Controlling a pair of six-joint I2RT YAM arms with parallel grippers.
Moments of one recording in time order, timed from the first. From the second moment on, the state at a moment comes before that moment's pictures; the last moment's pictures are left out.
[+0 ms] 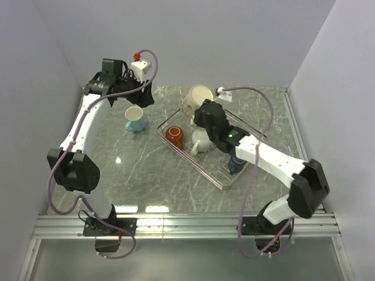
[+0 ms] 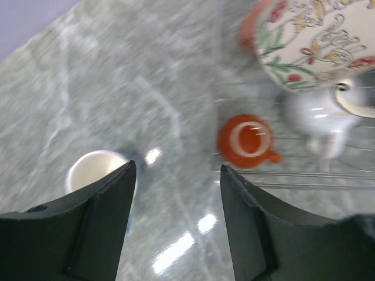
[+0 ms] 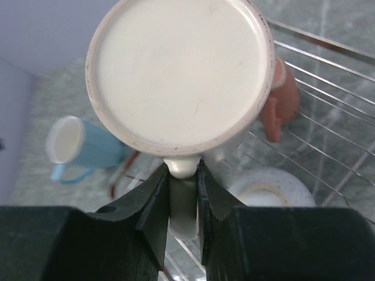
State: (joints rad) left arm -0.17 1.71 1.78 -0.76 0.44 0.28; right arm 0.74 1.51 1.19 -0.07 0.55 0.69
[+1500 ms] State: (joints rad) left arm -0.26 1.50 1.79 -0.13 1.10 -0.44; right arm 0.67 1.22 1.01 0.64 -0.02 1.05
